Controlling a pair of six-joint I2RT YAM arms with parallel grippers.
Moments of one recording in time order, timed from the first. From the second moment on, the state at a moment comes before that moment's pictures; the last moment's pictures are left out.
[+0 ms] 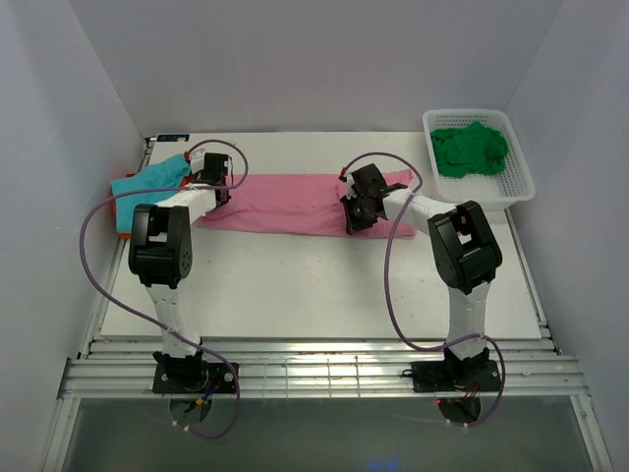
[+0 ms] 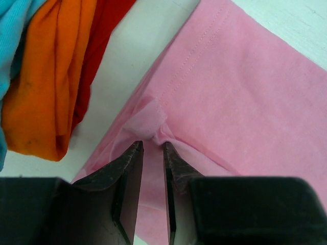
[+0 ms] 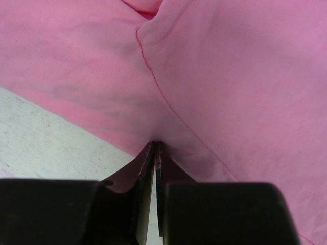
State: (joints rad) left arm -0.11 2.01 1.35 -0.22 -0.49 -0.48; right arm 0.50 2.02 1.38 -0.37 -0.17 0.10
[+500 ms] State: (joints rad) left arm -0.11 2.11 1.49 -0.21 -0.54 -0.42; right arm 0.52 1.99 1.33 -0.35 -0.17 0.11
